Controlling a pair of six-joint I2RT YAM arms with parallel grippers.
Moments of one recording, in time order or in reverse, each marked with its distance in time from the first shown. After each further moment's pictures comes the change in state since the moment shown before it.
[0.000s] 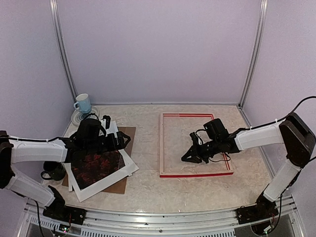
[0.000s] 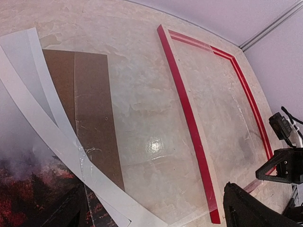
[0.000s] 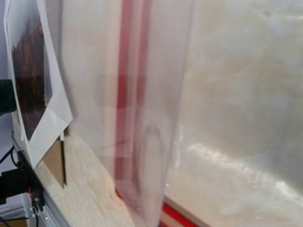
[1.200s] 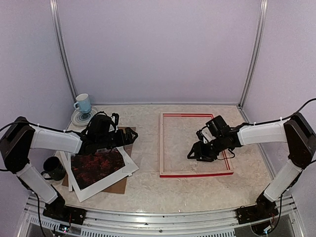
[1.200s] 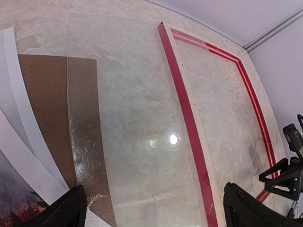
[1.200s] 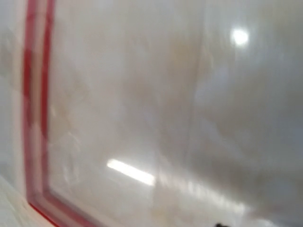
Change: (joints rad) left arm 0.027 0.263 0.141 0.099 0.045 -0.012; right arm -0.048 -0.030 0.042 -0.250 0.212 -0.211
